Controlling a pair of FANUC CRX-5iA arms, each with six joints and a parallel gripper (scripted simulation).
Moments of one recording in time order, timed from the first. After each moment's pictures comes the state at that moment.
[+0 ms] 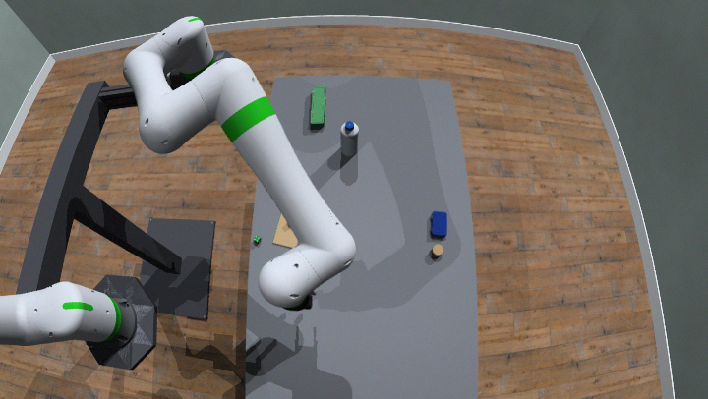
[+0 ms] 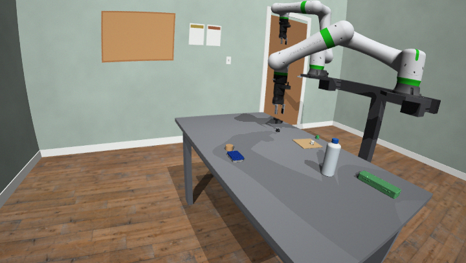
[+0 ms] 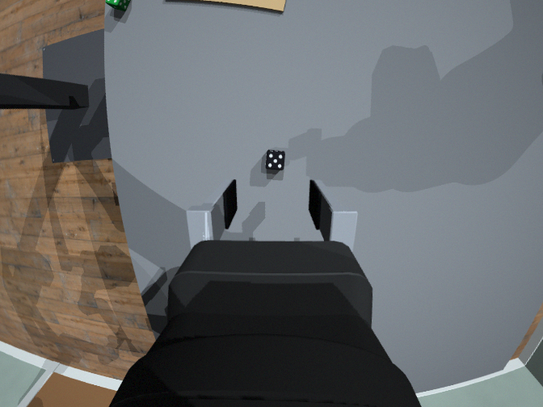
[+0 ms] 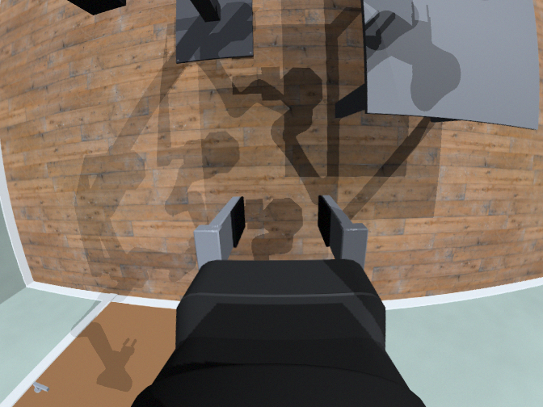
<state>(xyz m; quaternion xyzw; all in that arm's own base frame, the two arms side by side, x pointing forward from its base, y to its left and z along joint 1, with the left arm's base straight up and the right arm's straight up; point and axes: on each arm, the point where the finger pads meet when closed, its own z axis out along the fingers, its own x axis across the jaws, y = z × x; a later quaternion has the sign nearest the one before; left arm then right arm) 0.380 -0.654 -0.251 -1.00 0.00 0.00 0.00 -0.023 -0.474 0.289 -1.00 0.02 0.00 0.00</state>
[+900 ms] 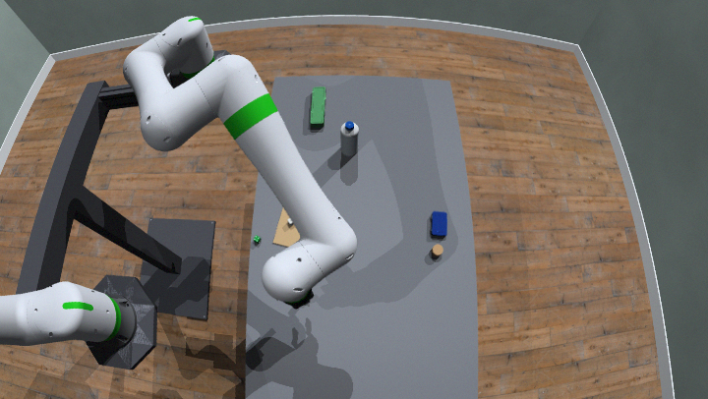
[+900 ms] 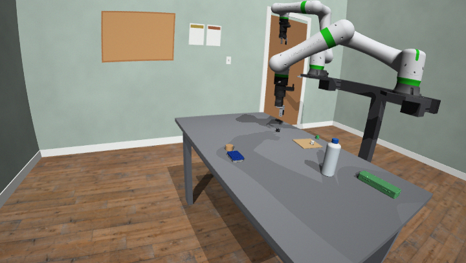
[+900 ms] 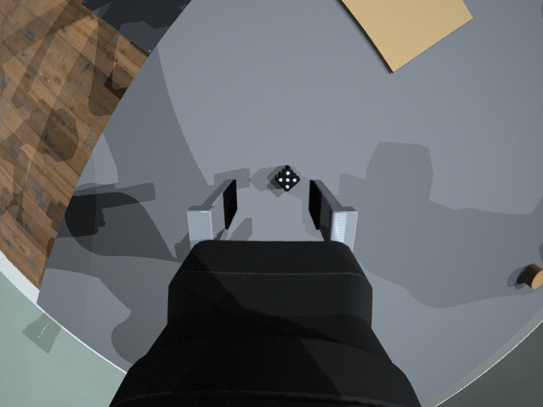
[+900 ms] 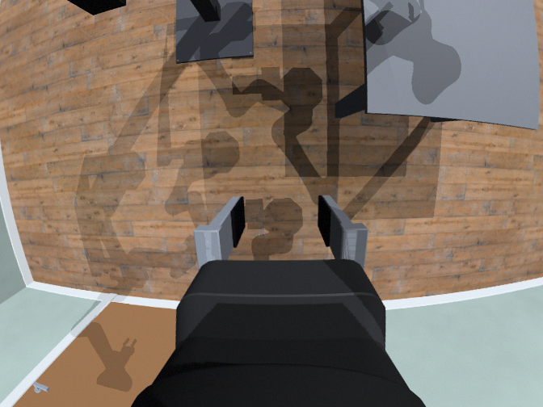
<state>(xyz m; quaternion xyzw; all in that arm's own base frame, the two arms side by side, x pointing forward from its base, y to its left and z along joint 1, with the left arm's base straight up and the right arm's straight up) 0.365 -0.647 -0.262 -0.94 -0.35 0.00 0.00 -0.023 -0.474 0.289 -1.00 0.02 0.00 0.00</state>
